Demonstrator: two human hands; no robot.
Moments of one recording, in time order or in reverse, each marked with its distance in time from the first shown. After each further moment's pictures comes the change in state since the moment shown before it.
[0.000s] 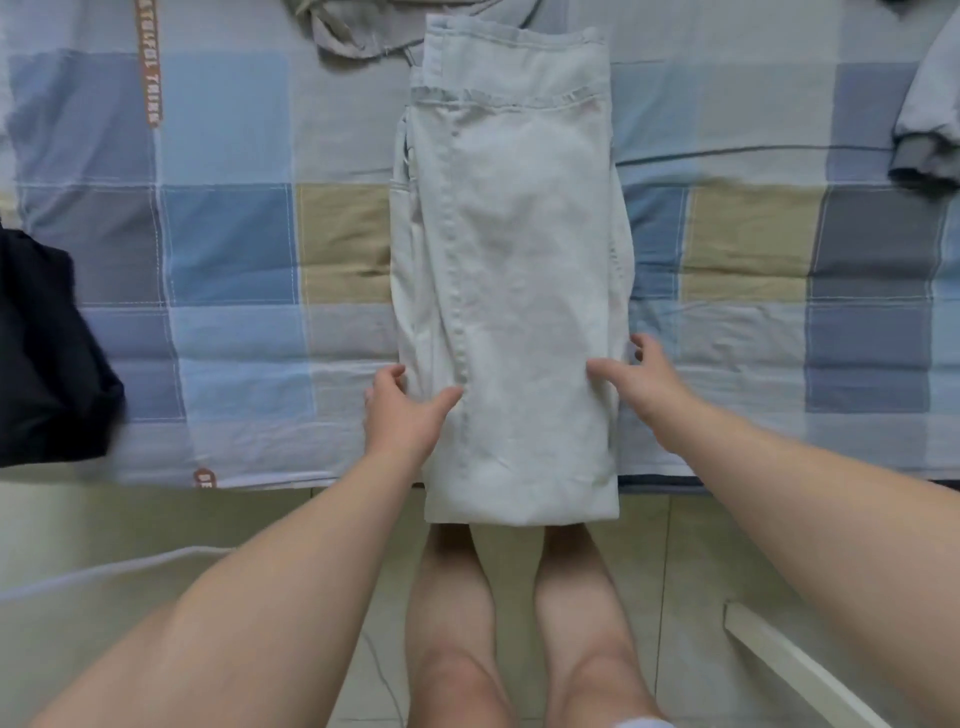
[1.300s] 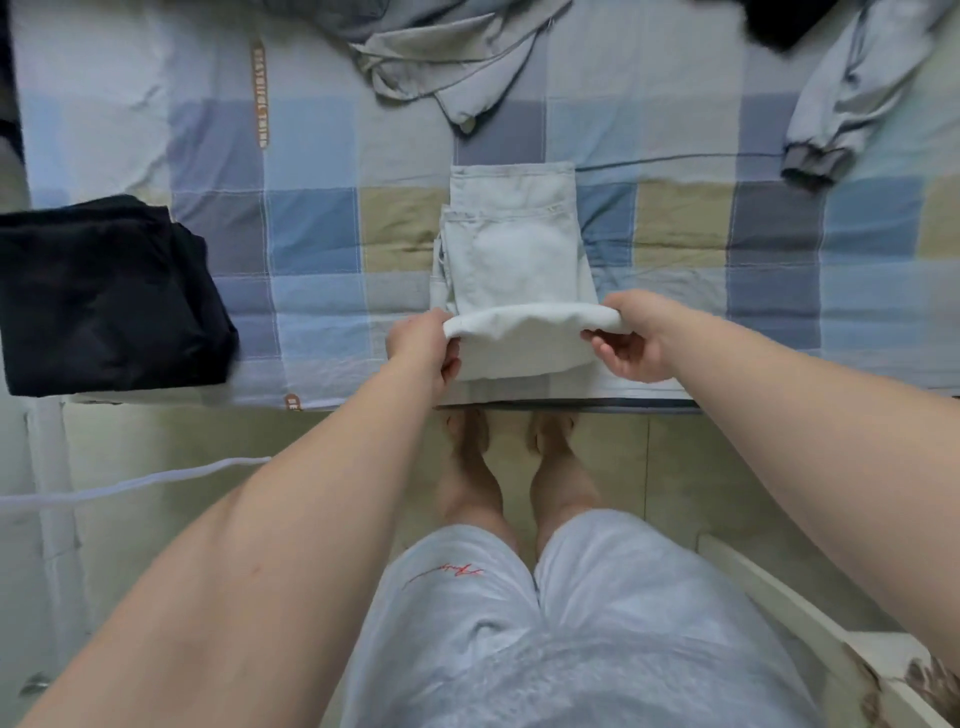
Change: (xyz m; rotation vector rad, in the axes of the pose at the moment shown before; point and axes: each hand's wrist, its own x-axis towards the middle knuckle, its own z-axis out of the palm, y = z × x) left_hand -0.148 0.073 -0.078 -0.604 -0.078 -0.339; right_hand -0.189 -0.076 -0.057 0.350 -0.202 0.444
